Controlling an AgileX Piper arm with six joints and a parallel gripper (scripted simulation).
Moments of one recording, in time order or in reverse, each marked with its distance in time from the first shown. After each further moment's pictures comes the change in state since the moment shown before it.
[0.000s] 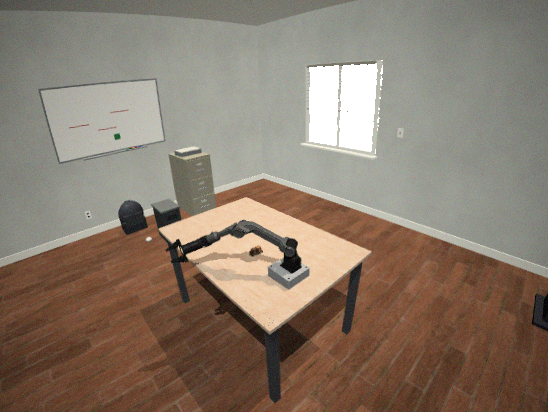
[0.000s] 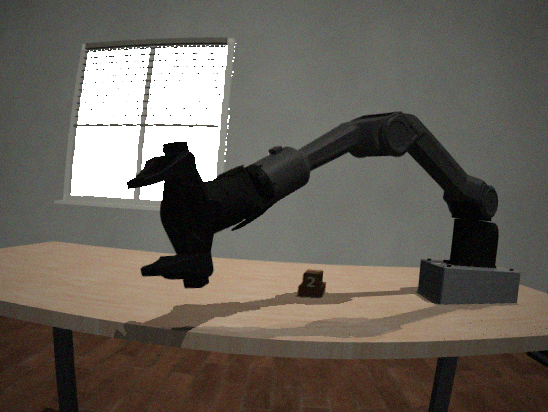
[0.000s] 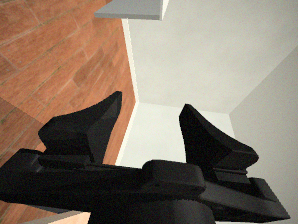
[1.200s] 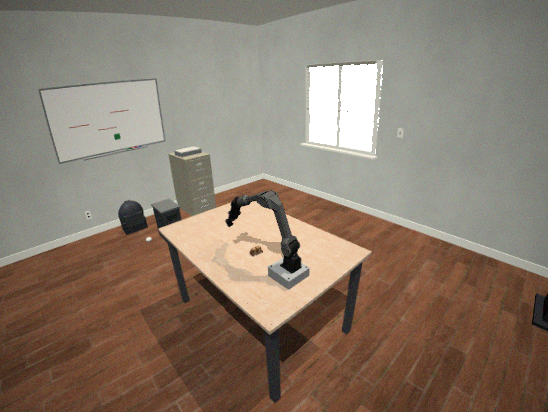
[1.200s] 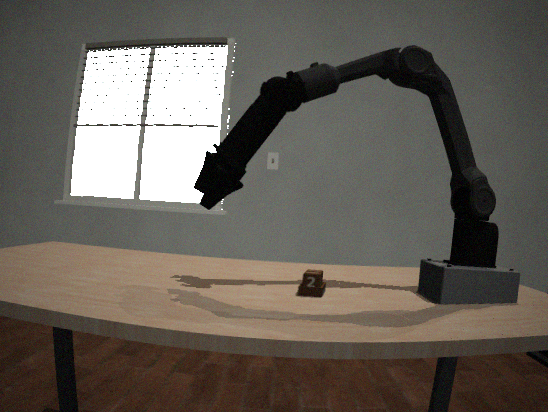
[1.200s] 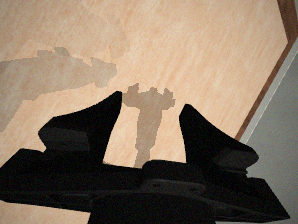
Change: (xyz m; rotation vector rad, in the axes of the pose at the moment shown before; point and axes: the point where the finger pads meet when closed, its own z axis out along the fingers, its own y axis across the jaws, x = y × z) arm 0.150 0.004 -0.434 0.130 1.573 1.406
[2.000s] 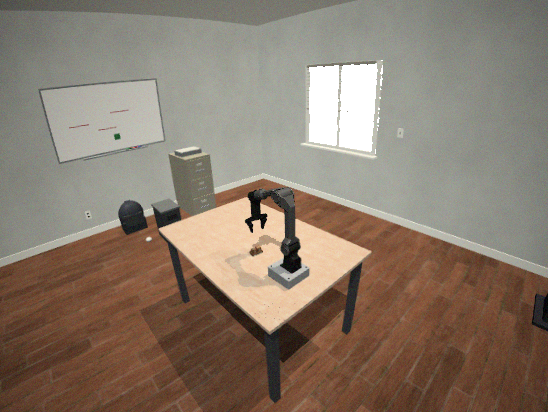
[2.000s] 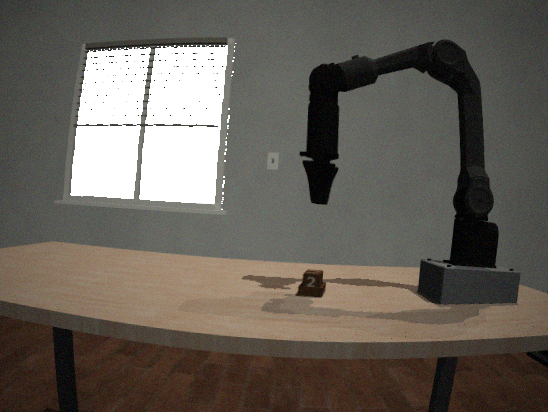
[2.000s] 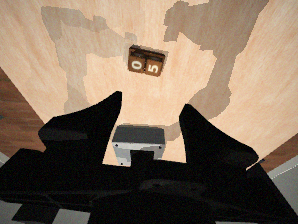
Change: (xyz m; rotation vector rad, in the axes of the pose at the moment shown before) arm 0.174 0.024 -0.113 -0.221 0.587 0.580
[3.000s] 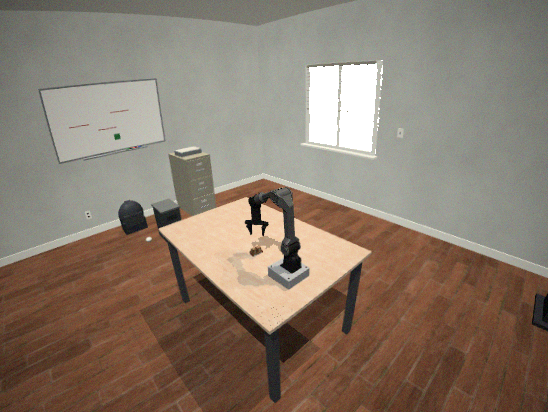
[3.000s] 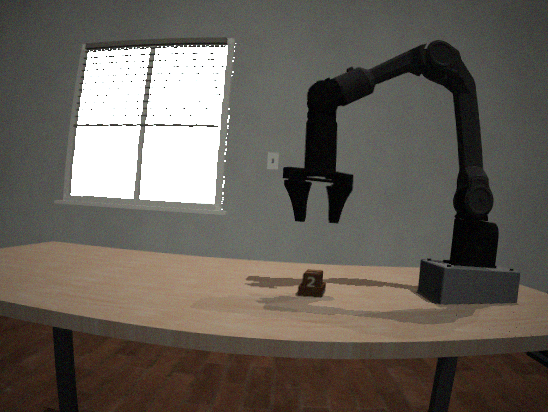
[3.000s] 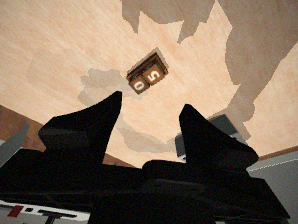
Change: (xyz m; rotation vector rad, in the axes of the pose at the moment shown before) arm -0.002 0.000 0.033 -0.006 0.005 0.832
